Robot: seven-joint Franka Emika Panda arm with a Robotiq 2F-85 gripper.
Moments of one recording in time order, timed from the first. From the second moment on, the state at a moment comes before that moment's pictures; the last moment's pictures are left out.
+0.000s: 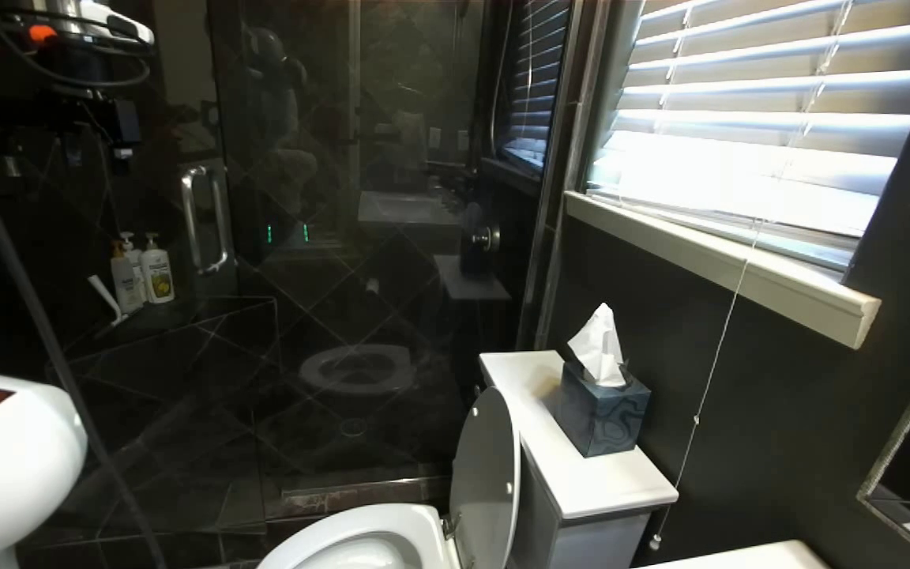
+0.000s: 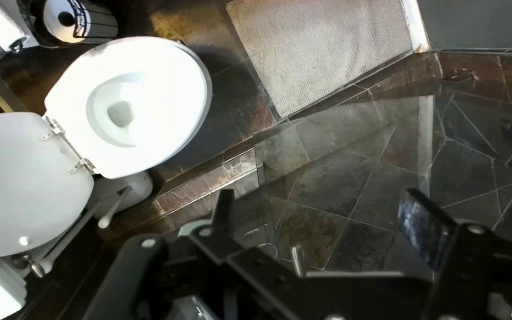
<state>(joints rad) 0.14 -0.35 0.15 -1.98 0.06 1.69 0.57</state>
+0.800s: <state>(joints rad) 0.11 -0.51 0.16 -1.99 -0.04 1.75 0.28</state>
